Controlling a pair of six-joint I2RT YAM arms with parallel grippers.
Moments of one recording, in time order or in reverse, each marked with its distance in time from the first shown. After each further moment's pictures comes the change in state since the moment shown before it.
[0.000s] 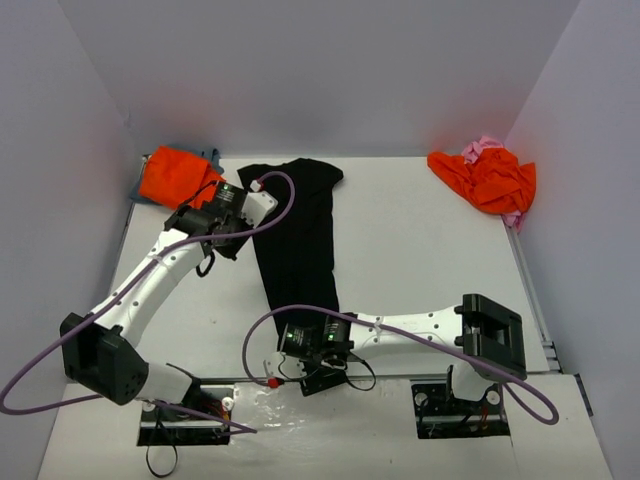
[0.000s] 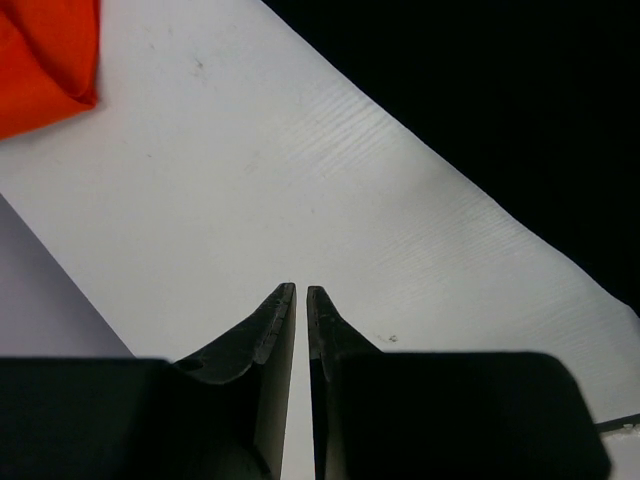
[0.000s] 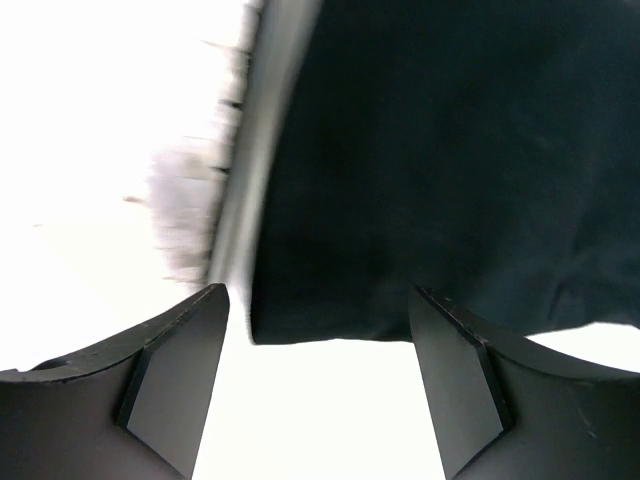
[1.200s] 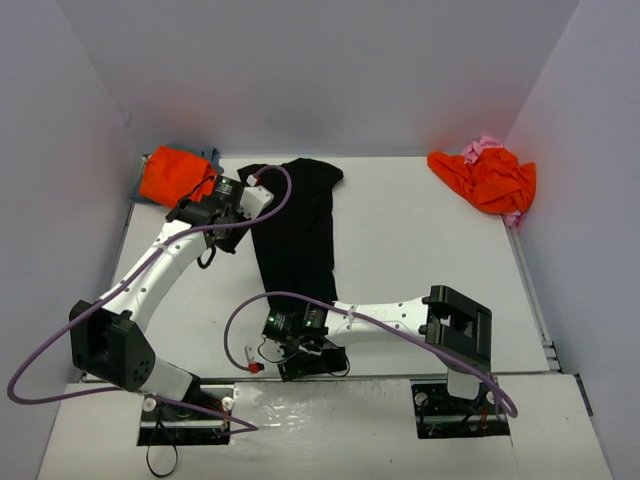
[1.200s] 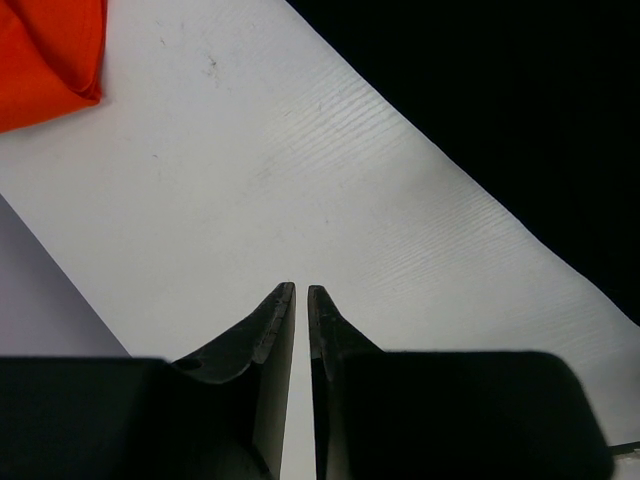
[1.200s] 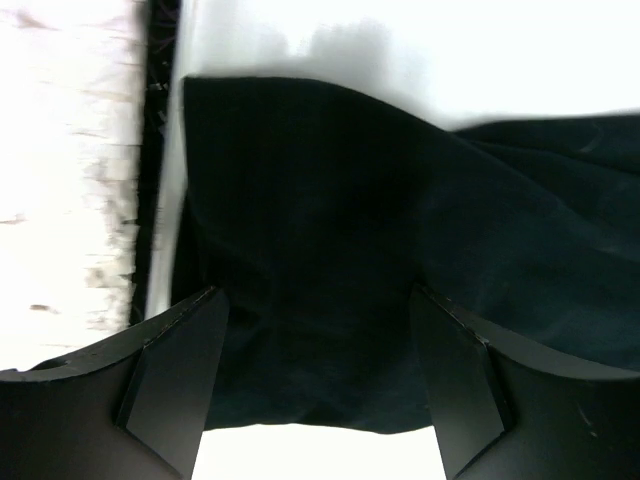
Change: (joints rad) left arm 0.054 0.073 0.047 0.027 0.004 0.006; right arm -0.049 0.176 0.155 0.056 -0.041 -0.061
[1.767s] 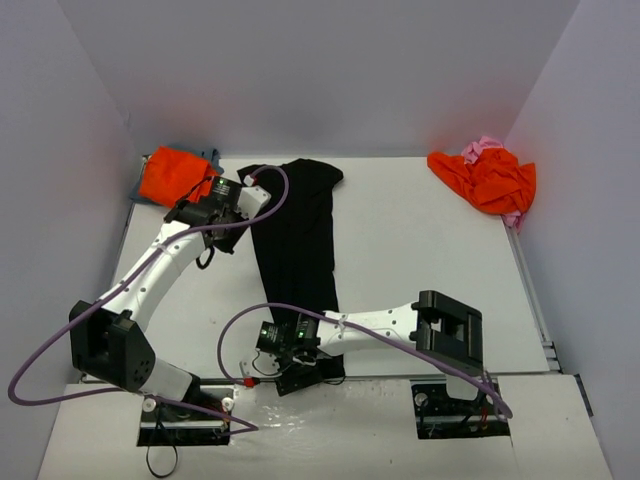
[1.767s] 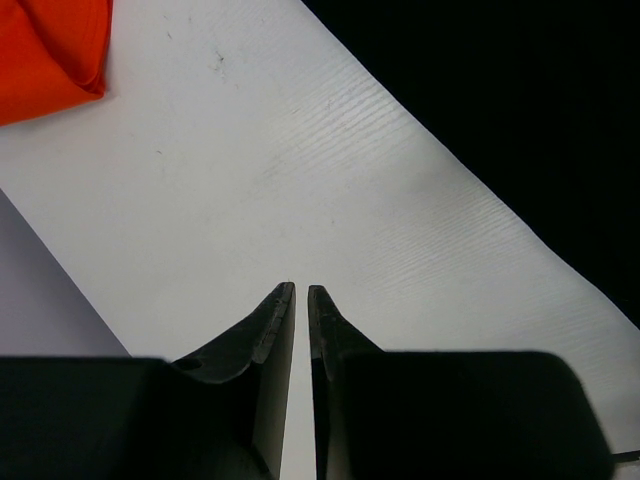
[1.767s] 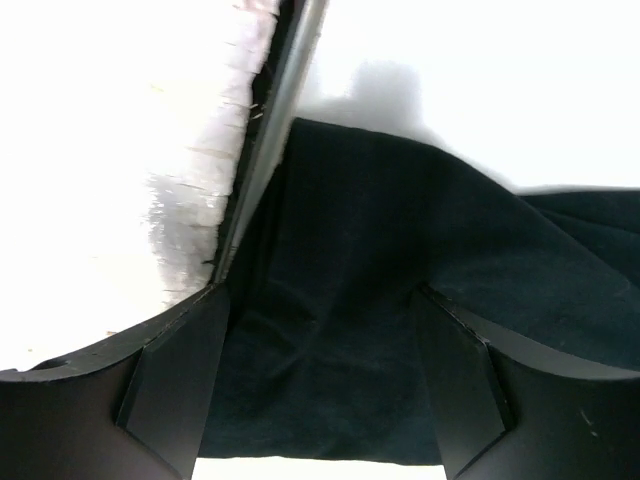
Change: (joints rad) left arm 0.018 0.000 -0.014 0.017 0.000 0.000; right arm 0.042 0.045 0.025 -0.008 -0.063 0.028
